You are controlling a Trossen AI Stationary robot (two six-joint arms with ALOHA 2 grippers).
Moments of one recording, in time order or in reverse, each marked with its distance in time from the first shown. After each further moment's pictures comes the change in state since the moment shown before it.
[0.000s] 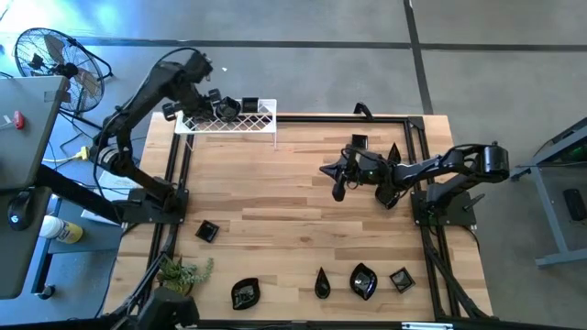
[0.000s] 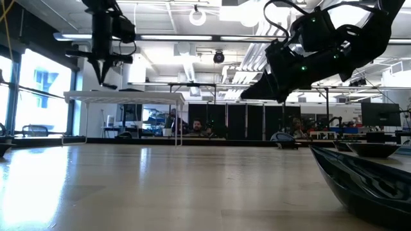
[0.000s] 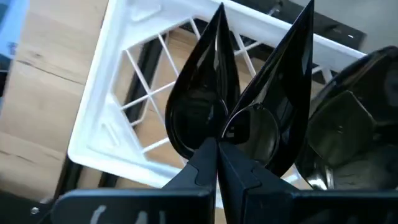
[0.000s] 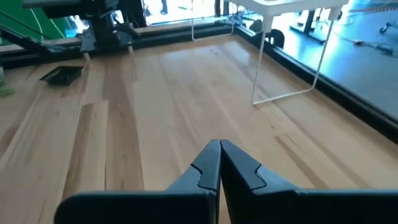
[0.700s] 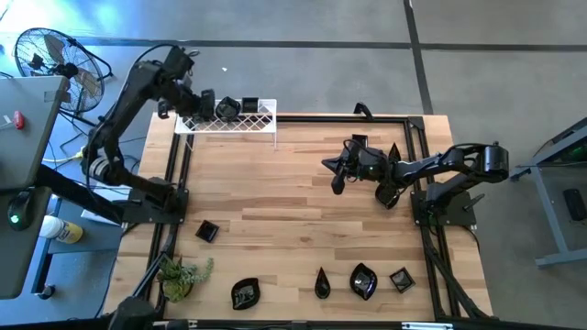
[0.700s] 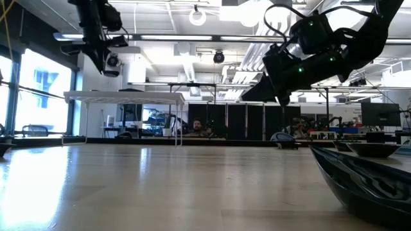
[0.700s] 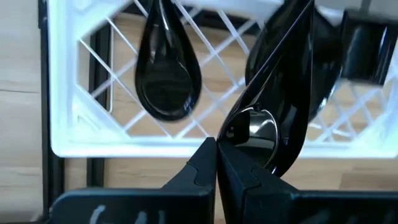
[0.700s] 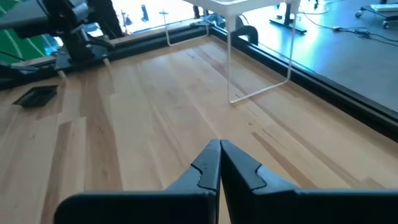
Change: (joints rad) left arm 0.083 -0.119 -0.002 -0.010 0.292 0.298; right arm -0.058 0.000 0.000 0.003 0.018 0.087
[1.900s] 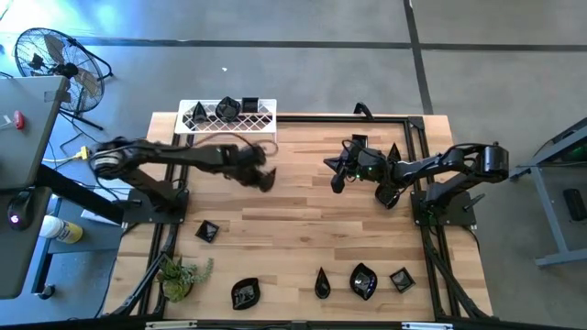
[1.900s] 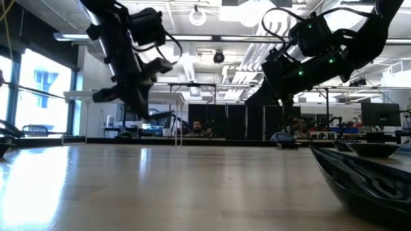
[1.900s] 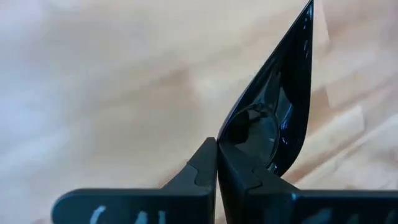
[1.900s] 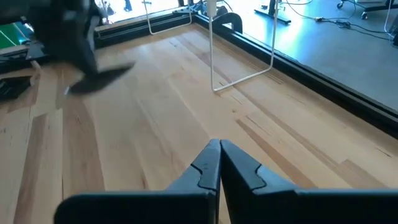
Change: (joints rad) left arm -0.917 0.071 -0.582 0.810 -0.105 -0.432; right arm 0.000 0.000 0.000 -0.053 0.063 0.007
